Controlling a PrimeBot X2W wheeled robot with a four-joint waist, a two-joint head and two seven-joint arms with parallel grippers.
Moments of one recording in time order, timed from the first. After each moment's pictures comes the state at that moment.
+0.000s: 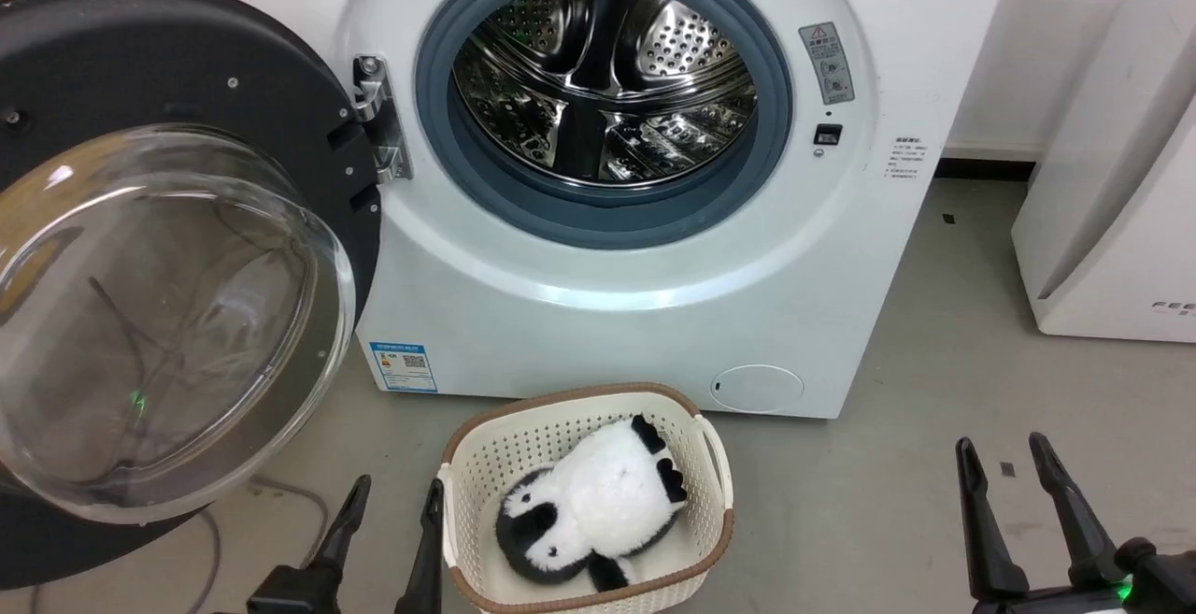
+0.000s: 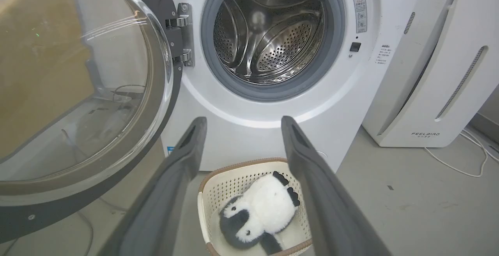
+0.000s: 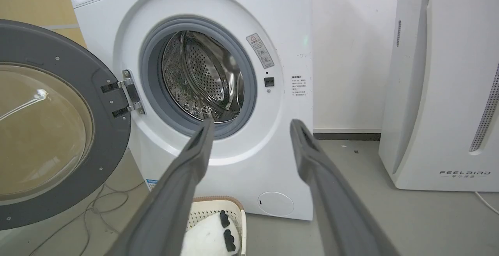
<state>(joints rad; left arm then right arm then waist) 0.13 0.20 -0.23 0.01 -0.29 0.09 -0.22 0.14 -0.11 -0.01 -0.05 0.24 0.13 -0.26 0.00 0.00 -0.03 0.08</state>
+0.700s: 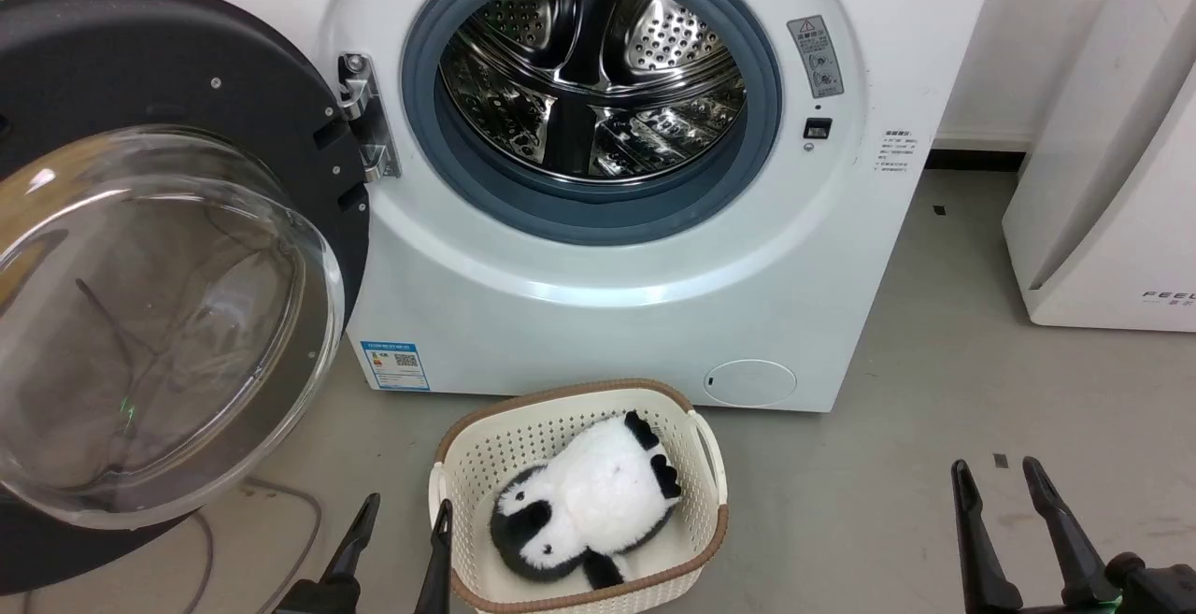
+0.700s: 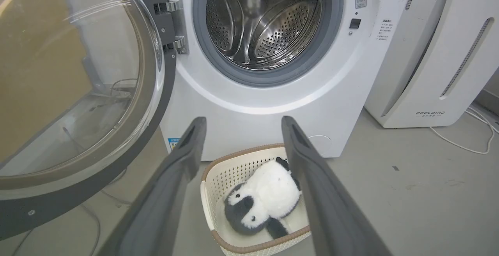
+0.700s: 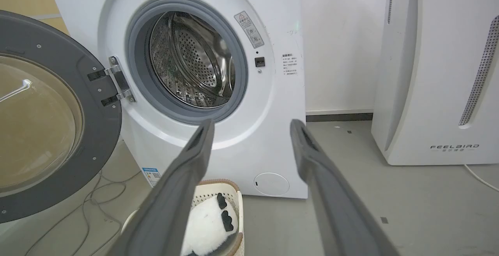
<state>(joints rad) 0.12 0.20 -0.25 0.08 -0.24 0.10 -0.25 0.16 -0.09 -0.01 0.00 0.25 0.13 -0.26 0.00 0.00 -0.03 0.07</state>
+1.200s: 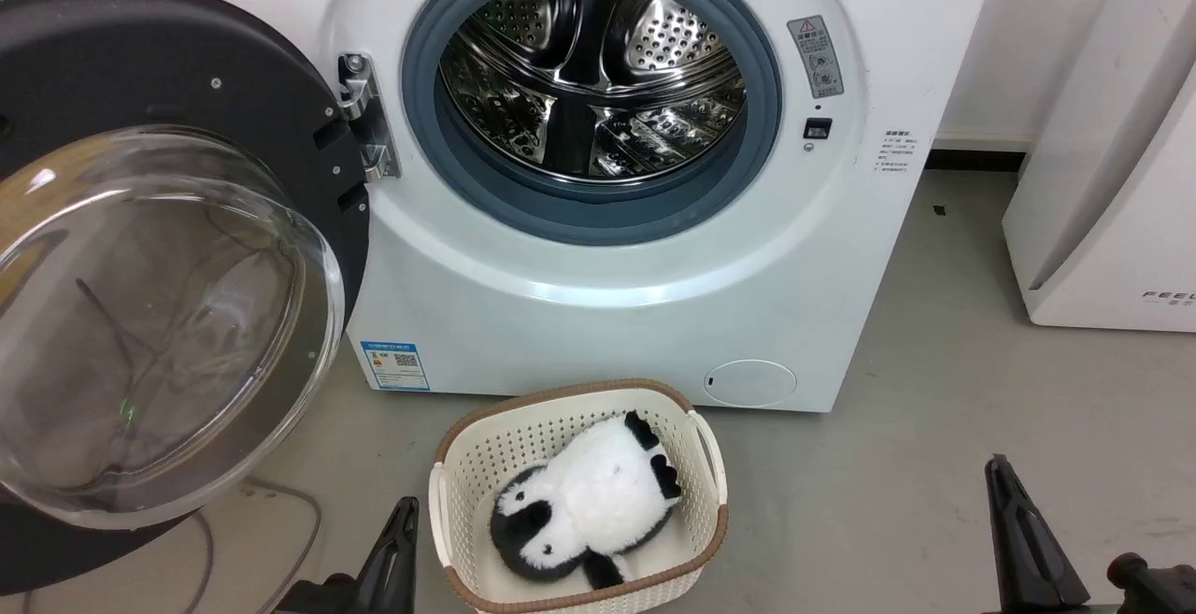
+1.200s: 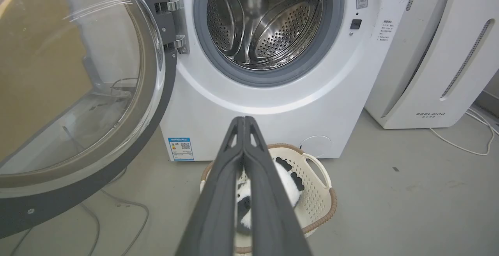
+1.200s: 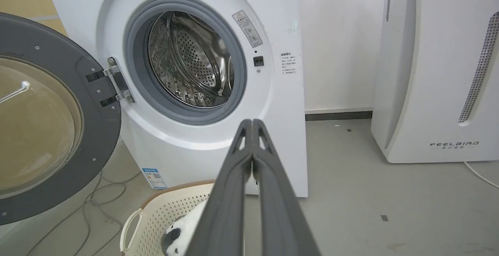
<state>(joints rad) 0.12 0.20 -0.25 0.09 -0.24 0.10 -0.26 0.16 -0.09 -0.02 0.01 0.26 0.13 -0.26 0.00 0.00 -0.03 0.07</state>
